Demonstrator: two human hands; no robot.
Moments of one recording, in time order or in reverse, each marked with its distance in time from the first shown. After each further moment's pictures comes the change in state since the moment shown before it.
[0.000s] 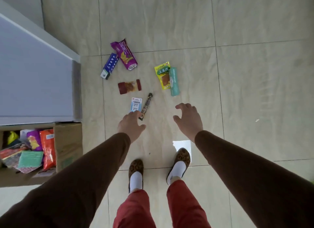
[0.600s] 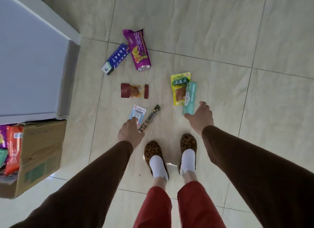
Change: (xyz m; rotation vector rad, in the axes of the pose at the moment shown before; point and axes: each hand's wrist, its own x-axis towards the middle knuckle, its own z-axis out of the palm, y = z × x) left_hand 0.159 -0.051 0.068 -0.176 0.011 -0.314; right_hand 0.230 0.013 0.044 -0.032 -0.085 0.242
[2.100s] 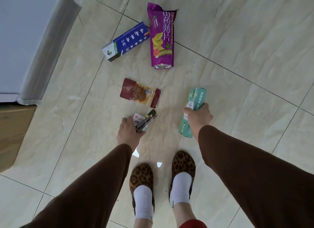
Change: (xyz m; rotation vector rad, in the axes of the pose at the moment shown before) left_hand 0.152 -0.039 0.095 -0.275 0.125 -0.235; right_hand 0.175 -0.053 0.122 0.247 0.042 0.104
